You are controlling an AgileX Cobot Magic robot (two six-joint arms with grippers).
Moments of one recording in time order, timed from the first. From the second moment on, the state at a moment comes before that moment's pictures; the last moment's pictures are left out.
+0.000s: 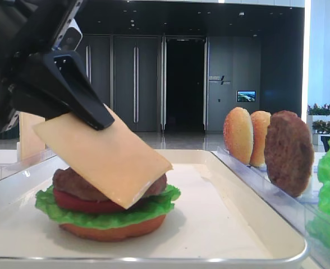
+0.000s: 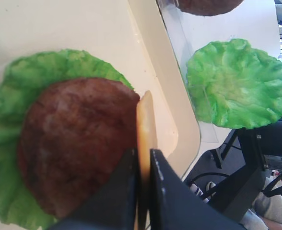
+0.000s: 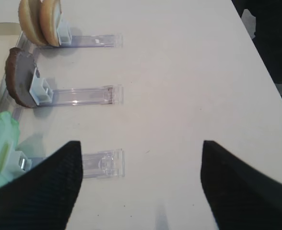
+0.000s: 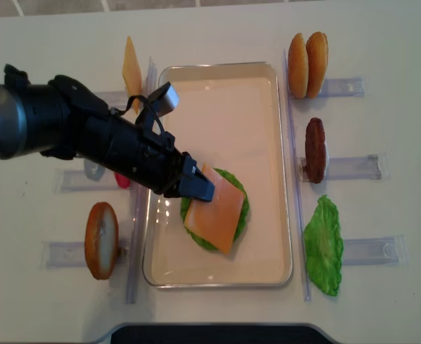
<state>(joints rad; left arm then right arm) -0.35 1.72 -0.82 -1.17 0.84 0.92 0.01 -0.01 -0.50 0.01 1.14 -0.01</state>
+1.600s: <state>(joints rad) -0.27 1.67 -1.21 -0.49 0.82 0.43 0.01 -0.01 -0.50 0.01 1.14 -0.01</state>
